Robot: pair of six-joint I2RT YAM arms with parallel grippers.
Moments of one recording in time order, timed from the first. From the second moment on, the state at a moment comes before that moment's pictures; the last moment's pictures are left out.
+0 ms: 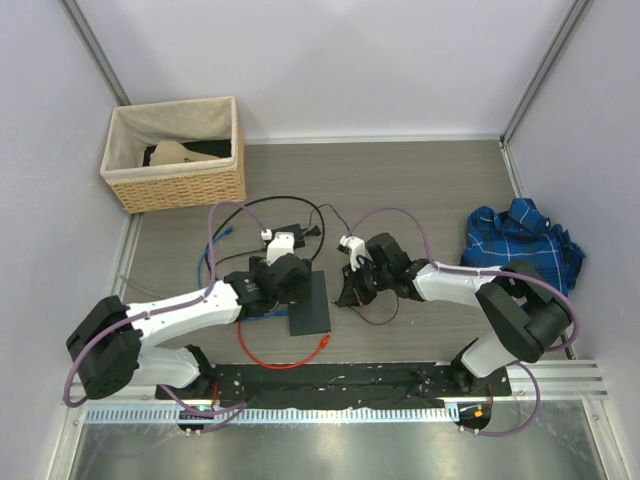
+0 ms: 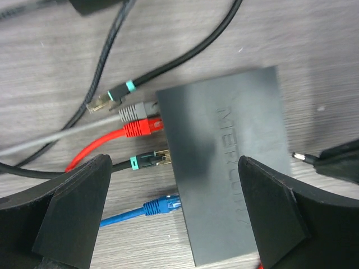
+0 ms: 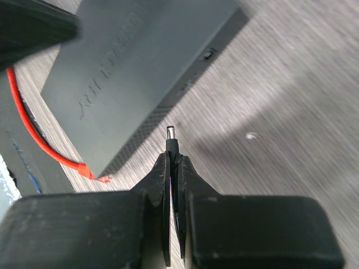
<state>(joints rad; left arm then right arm) -0.94 1.24 0.70 -0.38 -0.49 -0.70 0.67 1.51 0.63 0.04 -0.51 0.16</state>
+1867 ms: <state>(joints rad) -0.90 1.49 0.85 -0.50 -0.55 -0.69 0.70 1.71 0.65 0.44 -0.60 0.10</state>
